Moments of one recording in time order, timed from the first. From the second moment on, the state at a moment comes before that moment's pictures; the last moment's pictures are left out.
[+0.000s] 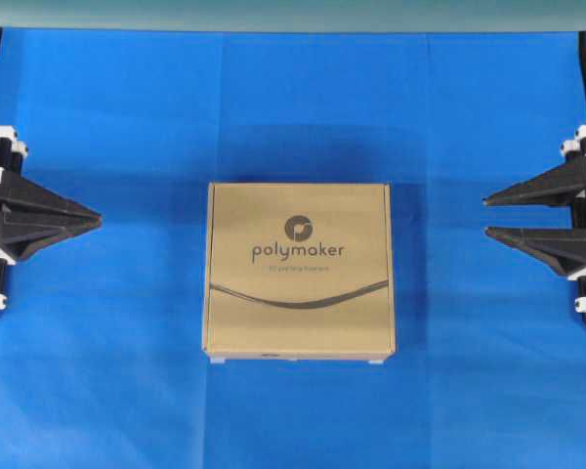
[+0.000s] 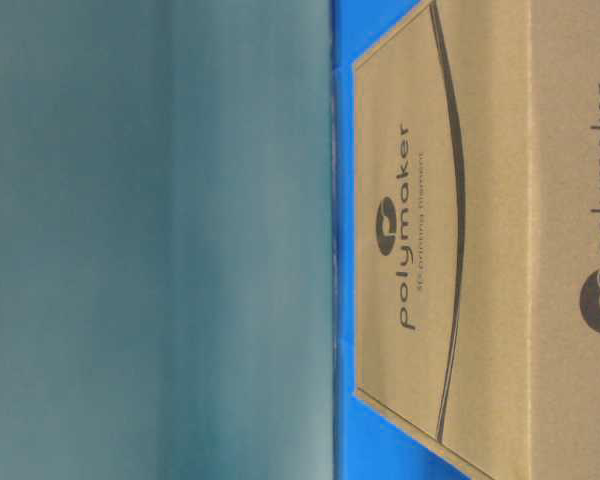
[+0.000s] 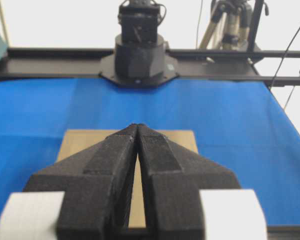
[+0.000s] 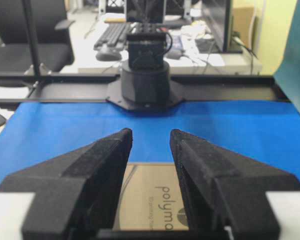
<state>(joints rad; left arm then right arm) 0.00 -0.96 1.17 0.00 -0.29 0.00 0.00 -0.96 1.17 0.00 -0.29 0.00</state>
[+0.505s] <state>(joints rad) 0.01 -0.84 1.06 0.02 0.13 -0.04 -0.03 -0.84 1.04 0.06 0.33 0.01</state>
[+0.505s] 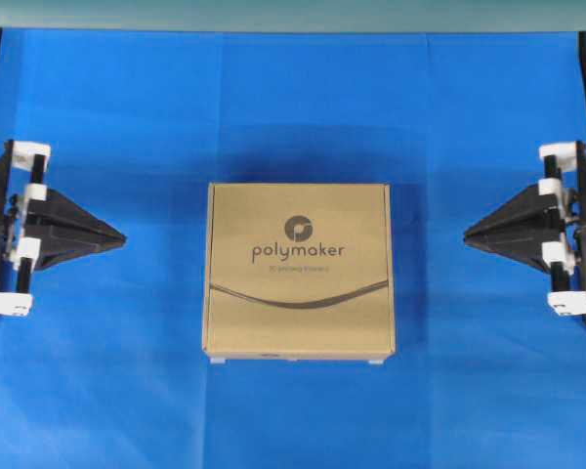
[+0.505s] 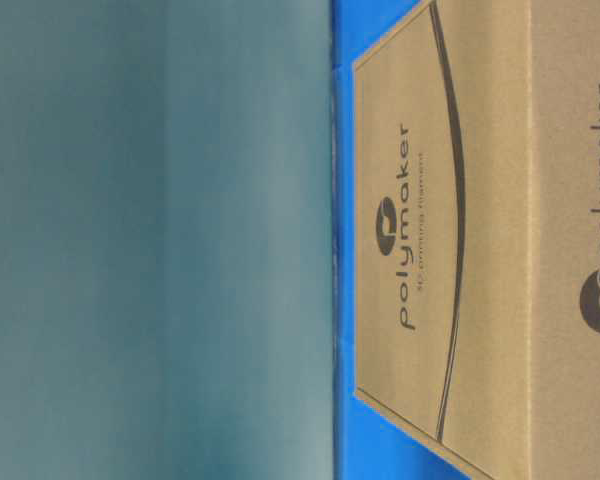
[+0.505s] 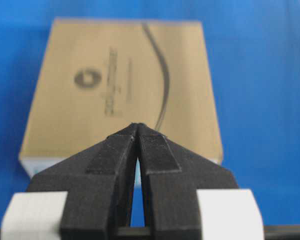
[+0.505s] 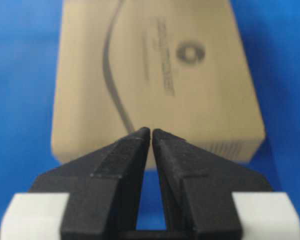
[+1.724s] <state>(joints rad) 0.03 -0.49 0.94 0.02 0.43 -0.03 -0.08 -0.53 0.99 0.00 0.66 0.01</state>
